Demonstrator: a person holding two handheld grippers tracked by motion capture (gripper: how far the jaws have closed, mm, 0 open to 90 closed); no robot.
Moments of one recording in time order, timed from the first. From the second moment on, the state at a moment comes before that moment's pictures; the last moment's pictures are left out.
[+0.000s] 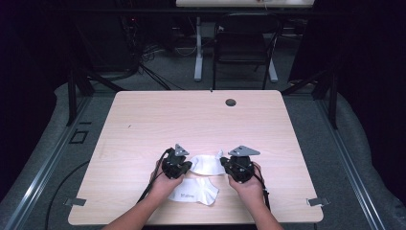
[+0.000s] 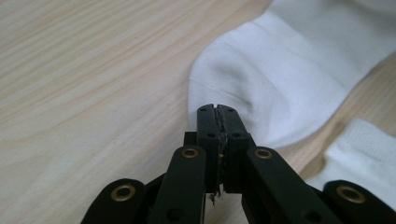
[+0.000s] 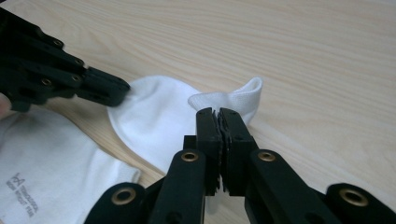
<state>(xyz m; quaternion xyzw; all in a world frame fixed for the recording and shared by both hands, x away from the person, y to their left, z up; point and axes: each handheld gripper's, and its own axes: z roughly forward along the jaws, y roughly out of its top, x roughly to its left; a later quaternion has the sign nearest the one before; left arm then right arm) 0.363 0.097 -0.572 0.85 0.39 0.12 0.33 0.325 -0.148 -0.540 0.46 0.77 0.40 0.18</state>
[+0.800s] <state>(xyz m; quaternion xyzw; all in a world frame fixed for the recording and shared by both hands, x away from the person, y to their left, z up) 0.367 0.131 -0.572 0.84 0.42 0.13 0.33 0.321 -0.168 -0.557 0.51 0.75 0.39 0.16</state>
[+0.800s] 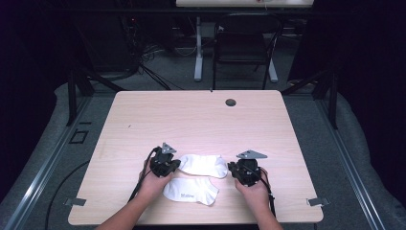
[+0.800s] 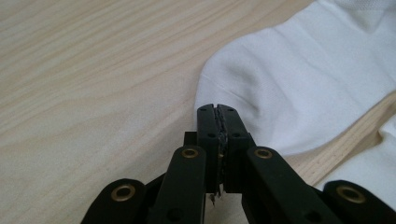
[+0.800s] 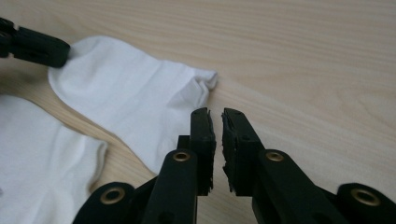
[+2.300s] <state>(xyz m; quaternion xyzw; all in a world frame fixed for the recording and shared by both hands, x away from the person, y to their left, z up) 0.368 0.151 -0.570 0.81 0.43 0.13 0.36 0.339 -0.144 -0.568 0.49 0.76 0.38 0.17</state>
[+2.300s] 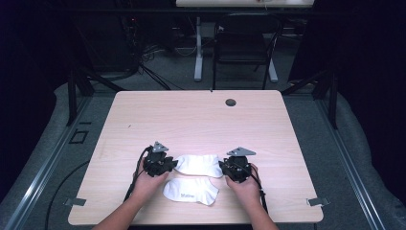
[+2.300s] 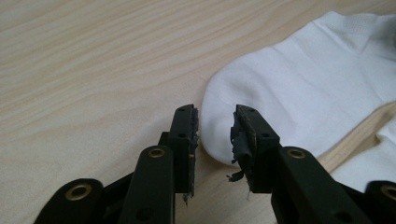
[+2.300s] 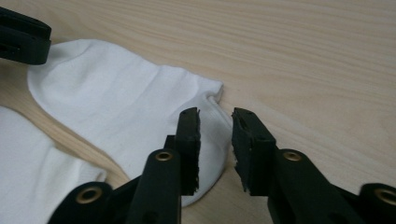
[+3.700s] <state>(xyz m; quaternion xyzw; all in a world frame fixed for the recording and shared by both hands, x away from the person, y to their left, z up) 0.372 0.144 -0.575 0.82 0.42 0.12 0.36 0.346 -0.142 -0.576 0.48 0.78 0.37 0.14</state>
